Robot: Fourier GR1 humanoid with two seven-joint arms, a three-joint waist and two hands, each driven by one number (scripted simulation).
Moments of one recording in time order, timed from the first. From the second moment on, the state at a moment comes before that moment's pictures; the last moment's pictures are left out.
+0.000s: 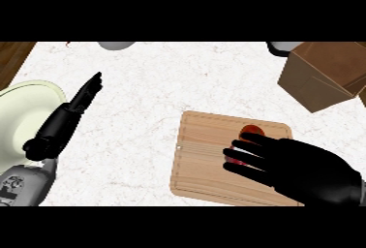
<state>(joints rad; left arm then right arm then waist) -0.23 0.46 -0.20 -1.52 0.08 -0.01 -0.10 -0.36 -0.75 0.53 -2.01 0.69 0.65 -0.19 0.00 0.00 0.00</state>
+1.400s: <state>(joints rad) -0.21 0.34 -0.07 -1.54 -0.04 -0.14 -0.08 -0.31 -0.45 0.54 -1.70 1.18 0.52 -0.35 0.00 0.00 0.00</state>
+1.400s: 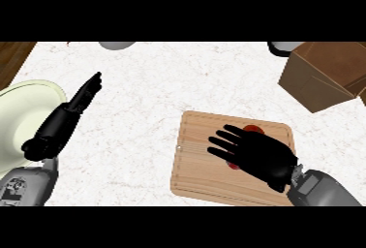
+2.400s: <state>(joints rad) -0.20 0.27 -0.01 -1.54 -0.11 -0.20 -0.09 -0.33 -0.34 0.48 -1.46 1.36 0.38 -0.51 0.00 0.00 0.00</state>
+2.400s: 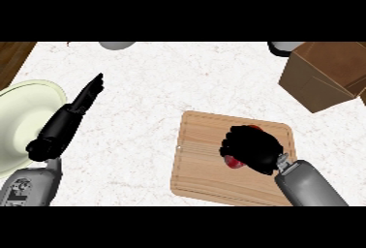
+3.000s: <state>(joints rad) -0.20 0.26 0.01 -1.57 -0.12 -0.22 -0.06 -0.36 -0.21 0.40 -1.35 1.37 0.19 -0.53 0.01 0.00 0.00</state>
